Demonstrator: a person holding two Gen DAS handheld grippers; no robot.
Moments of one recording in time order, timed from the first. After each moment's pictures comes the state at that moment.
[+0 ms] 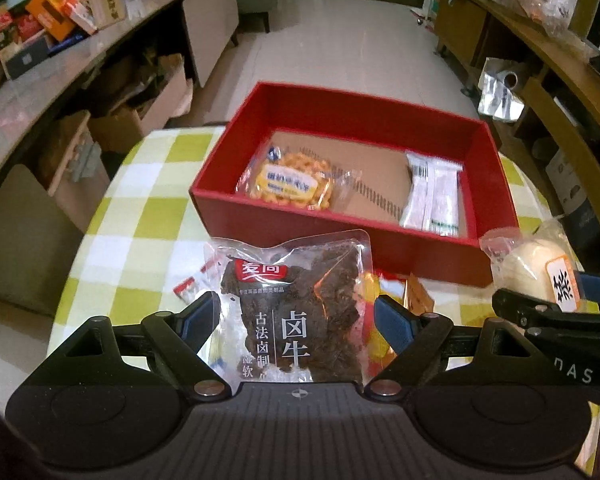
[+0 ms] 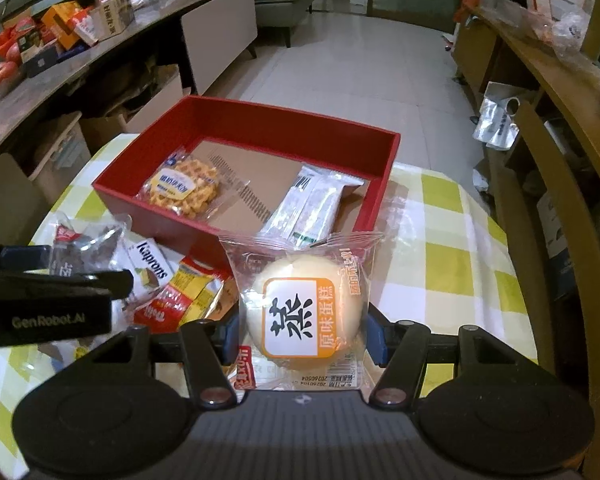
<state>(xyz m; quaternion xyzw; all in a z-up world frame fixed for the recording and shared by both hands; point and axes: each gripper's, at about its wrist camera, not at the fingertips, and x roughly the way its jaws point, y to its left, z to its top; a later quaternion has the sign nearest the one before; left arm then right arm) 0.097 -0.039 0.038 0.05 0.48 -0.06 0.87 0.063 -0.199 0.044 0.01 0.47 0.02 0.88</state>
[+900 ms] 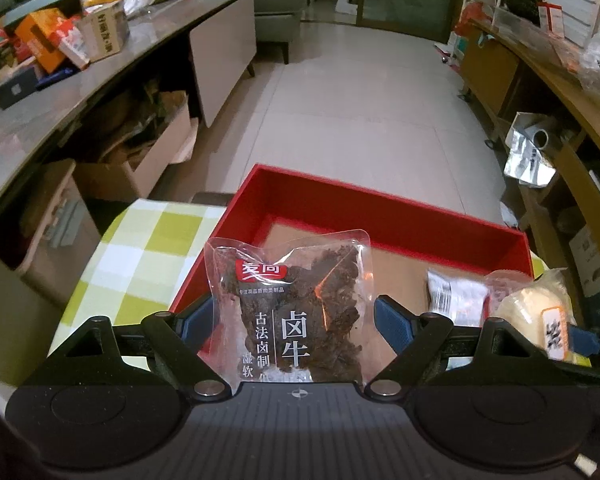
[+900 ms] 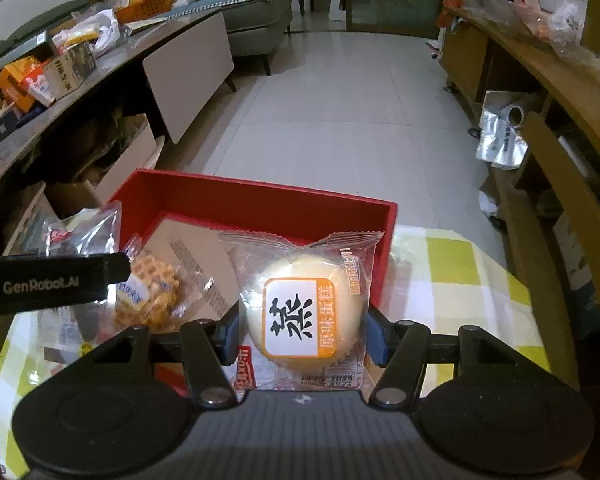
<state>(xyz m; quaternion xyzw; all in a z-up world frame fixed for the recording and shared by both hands) 0.198 -0.061 0.041 0.02 0.45 -0.04 0.89 0.162 -0.225 0.025 0.06 0.44 0.01 0.90</state>
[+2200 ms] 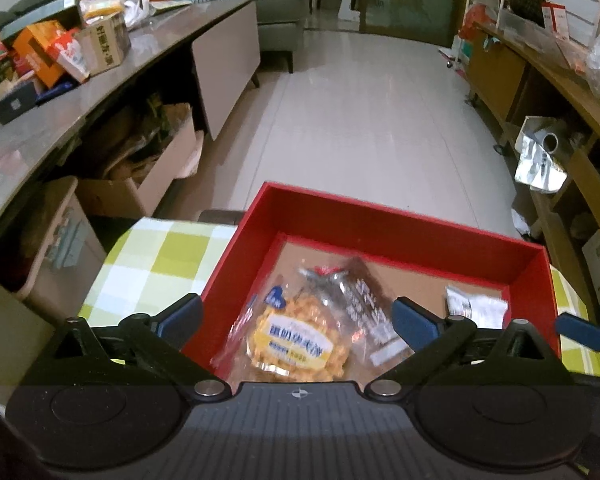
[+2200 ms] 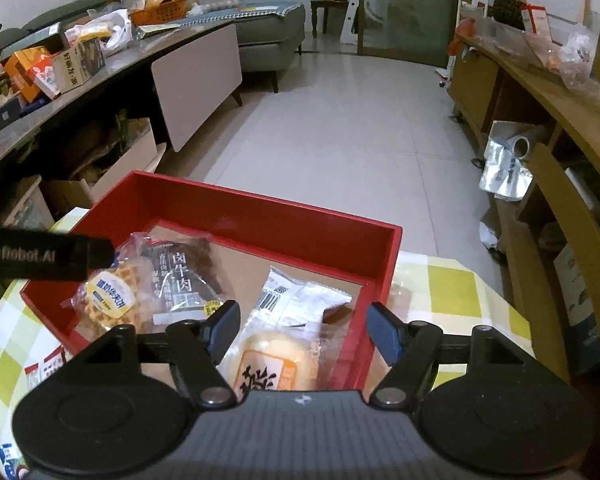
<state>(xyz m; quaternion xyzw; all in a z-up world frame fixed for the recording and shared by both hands) 0.209 -0.055 0.037 0.04 0.44 -0.03 0.90 0.167 -0.218 0.020 0.02 0.41 0.01 0.91</state>
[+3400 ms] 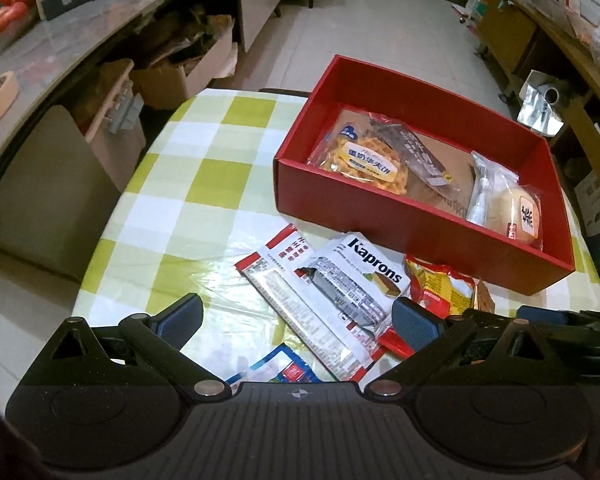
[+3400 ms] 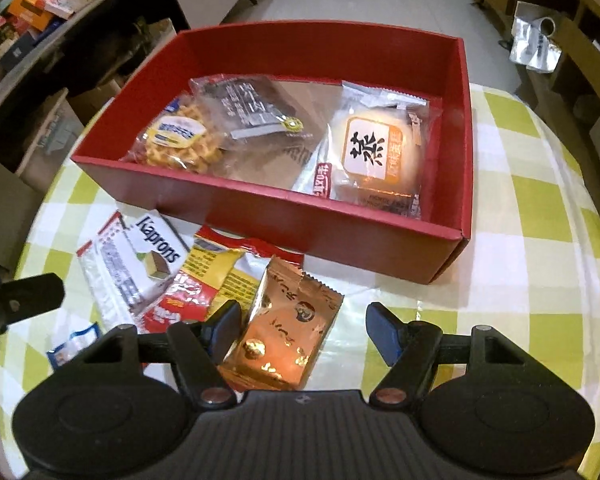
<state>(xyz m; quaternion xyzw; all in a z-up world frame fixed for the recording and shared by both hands) 0.111 0.026 0.022 0.00 0.52 -0.03 0.86 0.110 -0.172 -0.025 0.08 0.55 0.04 0.83</state>
